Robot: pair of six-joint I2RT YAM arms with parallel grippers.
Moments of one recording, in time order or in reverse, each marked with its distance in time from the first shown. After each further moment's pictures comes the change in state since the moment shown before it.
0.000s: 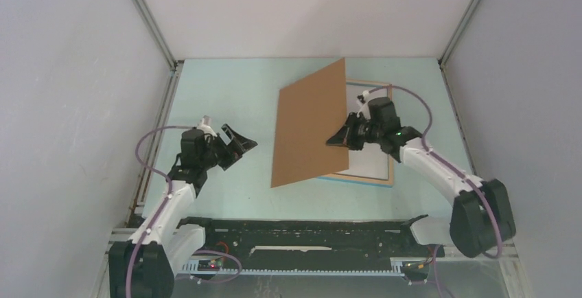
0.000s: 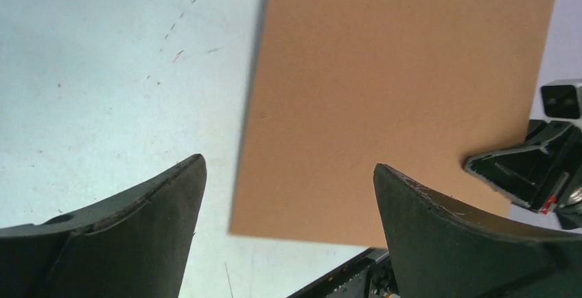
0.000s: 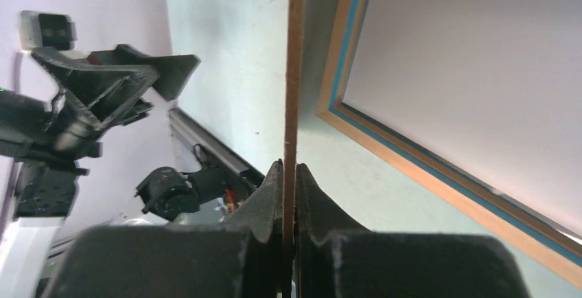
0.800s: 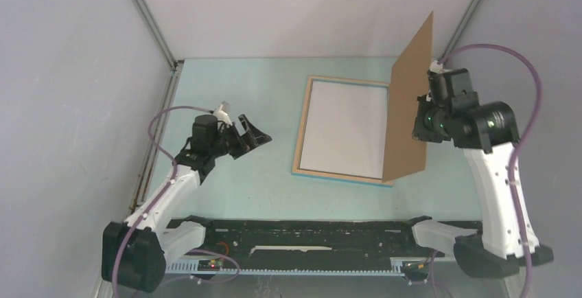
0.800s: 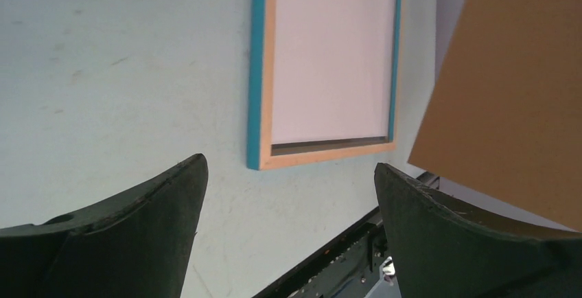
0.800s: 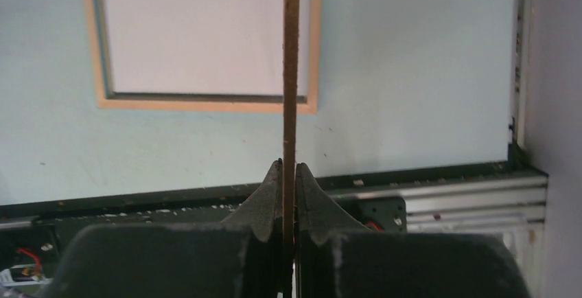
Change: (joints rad) left arm -0.126 0.060 0.200 -0.130 0.024 0.115; right arm -0.138 -0.201 0.927 -1.341 0.713 -0.481
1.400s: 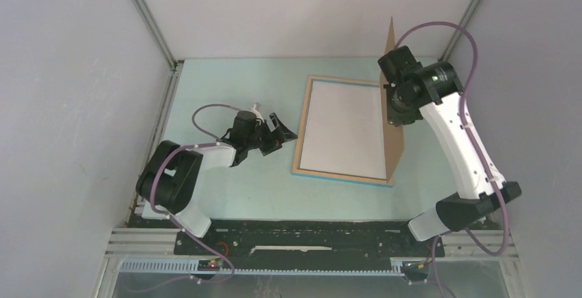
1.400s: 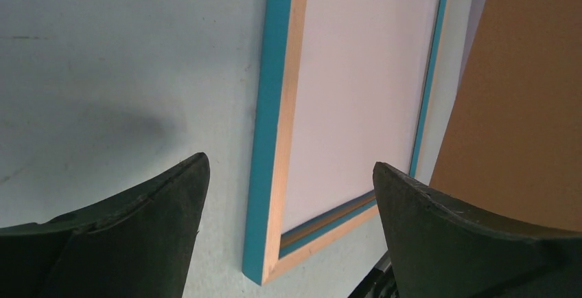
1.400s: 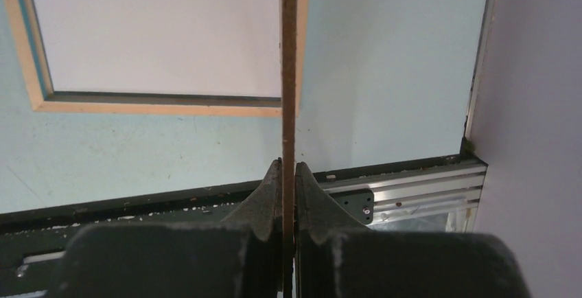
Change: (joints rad) left arm -0.221 0.597 0.062 0.509 -0.116 -0.185; right arm 0.154 0.348 0.177 -0.121 0.164 0.032
